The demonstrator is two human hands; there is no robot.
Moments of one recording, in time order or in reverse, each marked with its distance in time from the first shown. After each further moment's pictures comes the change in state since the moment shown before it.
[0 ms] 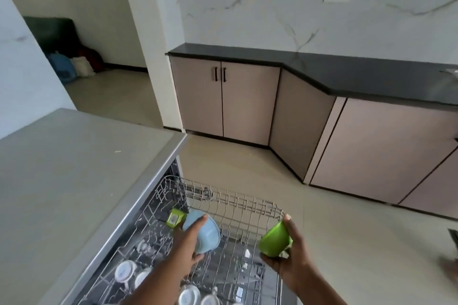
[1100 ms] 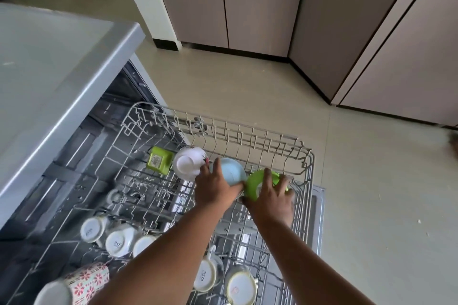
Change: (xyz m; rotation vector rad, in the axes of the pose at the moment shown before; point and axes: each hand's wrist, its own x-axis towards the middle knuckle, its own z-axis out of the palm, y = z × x) left_hand 0.169 -0.088 0.102 1.313 0.141 0.404; right_hand 0.208 0.098 -0.004 -1.709 0.210 -0.304
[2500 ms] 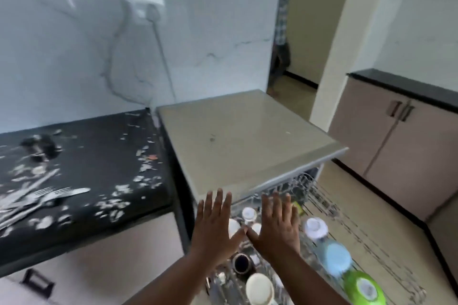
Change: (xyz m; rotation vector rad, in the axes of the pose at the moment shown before) left_hand -0.340 -0.231 -0.176 0.099 0.615 -0.195; right_hand -0.309 -0.176 -0.040 -0.377 0.275 -1.139
